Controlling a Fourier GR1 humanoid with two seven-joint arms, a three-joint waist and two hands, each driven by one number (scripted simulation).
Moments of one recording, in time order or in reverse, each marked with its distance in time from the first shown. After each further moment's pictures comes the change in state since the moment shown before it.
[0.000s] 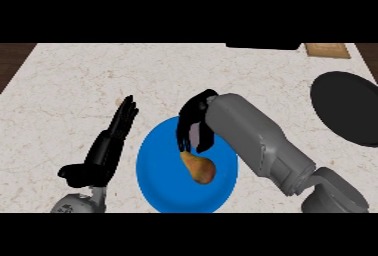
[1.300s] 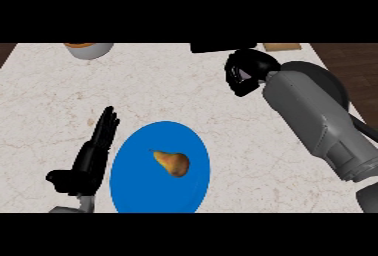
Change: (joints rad) left arm 0.097 -0.001 0.078 0.023 -0.001 0.040 -0.014; right arm 0.026 -0.272 -0.122 0.005 0.157 -0.895 -0.161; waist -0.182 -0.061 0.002
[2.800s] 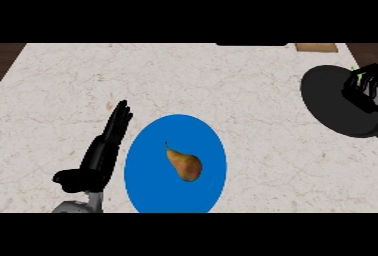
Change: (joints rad) left arm -0.042 -0.029 -0.032 -0.036 -0.031 -0.058 0.011; right arm 0.595 -0.351 -0.555 -0.353 -0.177 -0.723 -0.156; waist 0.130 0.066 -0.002
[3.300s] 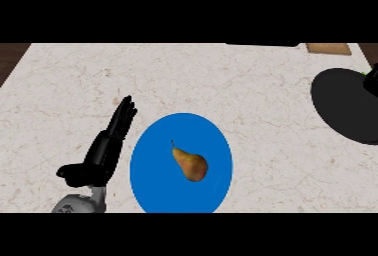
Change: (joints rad) left arm -0.041 -0.012 0.006 0.025 -0.004 -0.030 -0.006; right arm -0.205 -0.029 -0.157 0.424 -0.031 0.061 -0.238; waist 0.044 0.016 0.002
